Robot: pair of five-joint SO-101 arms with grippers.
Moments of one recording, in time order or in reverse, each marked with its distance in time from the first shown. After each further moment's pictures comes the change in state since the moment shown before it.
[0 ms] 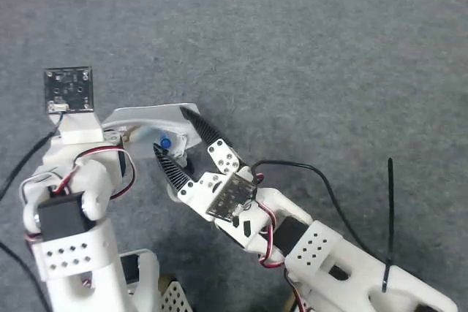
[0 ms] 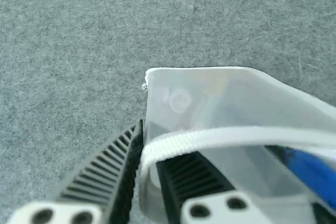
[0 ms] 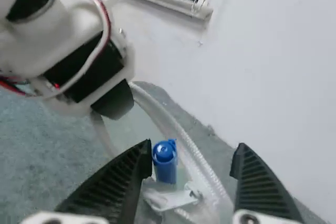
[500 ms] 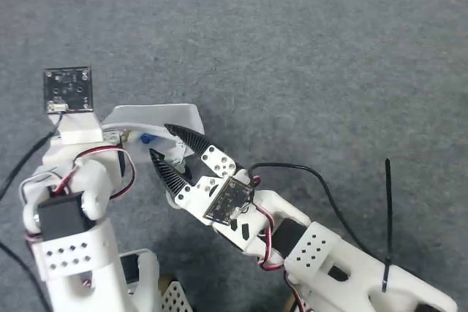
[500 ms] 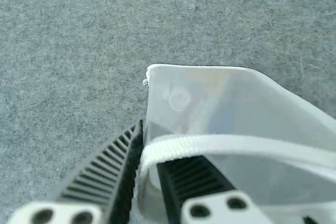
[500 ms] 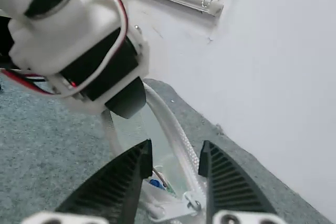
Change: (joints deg) left arm -0.2 0.0 0.0 0.0 0.0; right arm -1.7 0.0 0.0 0.3 0.0
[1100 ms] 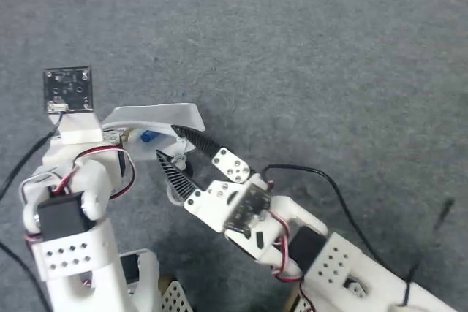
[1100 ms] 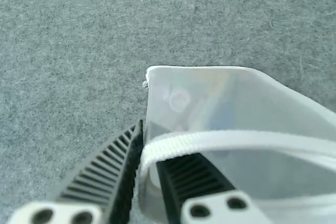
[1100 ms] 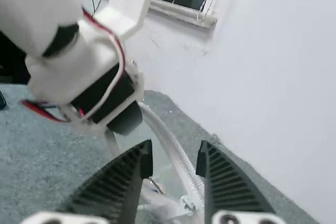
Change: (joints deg) left arm 0.0 0.0 0.0 0.0 0.0; right arm -0.1 -16.4 0.0 13.5 -1.8
